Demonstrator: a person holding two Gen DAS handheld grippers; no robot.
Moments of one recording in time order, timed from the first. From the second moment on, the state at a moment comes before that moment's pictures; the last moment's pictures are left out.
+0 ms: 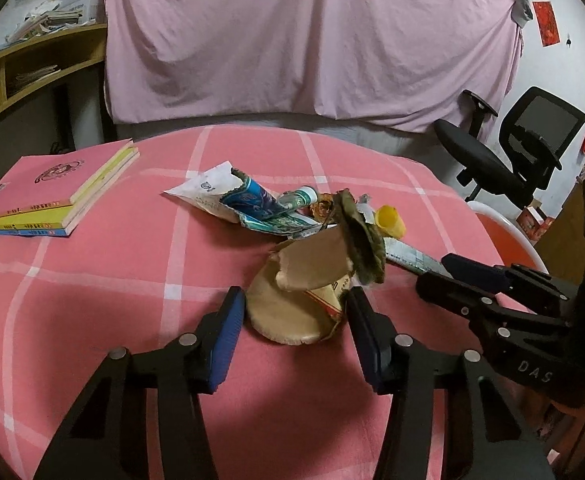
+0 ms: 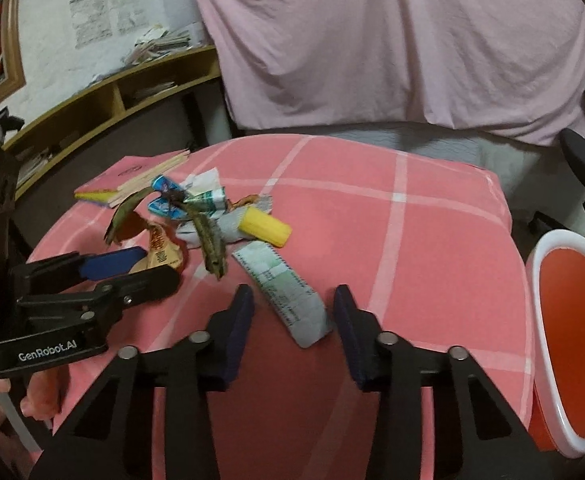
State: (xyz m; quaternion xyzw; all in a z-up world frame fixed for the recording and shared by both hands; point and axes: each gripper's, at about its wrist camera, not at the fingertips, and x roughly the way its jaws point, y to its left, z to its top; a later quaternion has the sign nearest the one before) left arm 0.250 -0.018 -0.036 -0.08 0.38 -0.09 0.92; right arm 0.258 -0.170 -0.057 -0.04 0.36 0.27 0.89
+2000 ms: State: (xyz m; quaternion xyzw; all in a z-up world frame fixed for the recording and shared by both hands) left arm 0.194 -0.122 0.045 -0.02 0.12 -0.15 0.98; right arm 0.163 -0.272 0.010 0.05 0.03 0.16 0.99
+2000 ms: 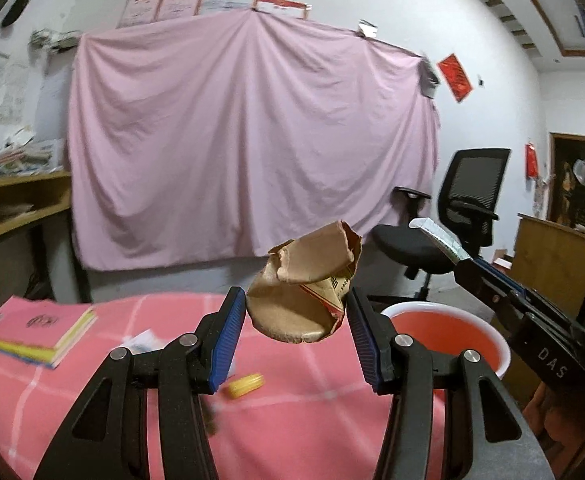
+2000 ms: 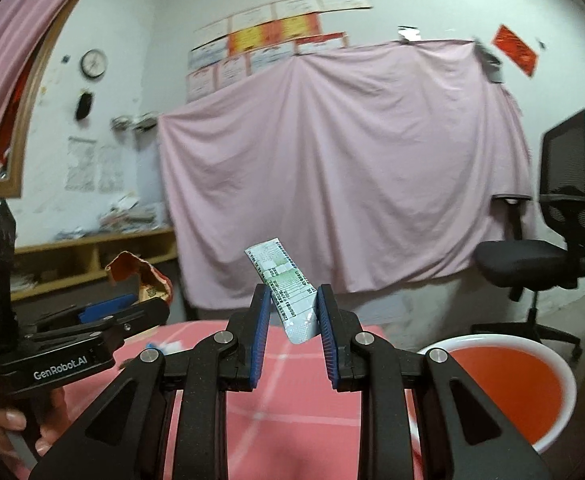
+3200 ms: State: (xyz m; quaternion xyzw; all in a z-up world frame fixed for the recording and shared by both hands) left arm 0.293 -0.299 0.034 0.02 0.27 -0.29 0.92; right arm 0.183 -0.410 -0.022 0.19 0.13 -0.03 0.97
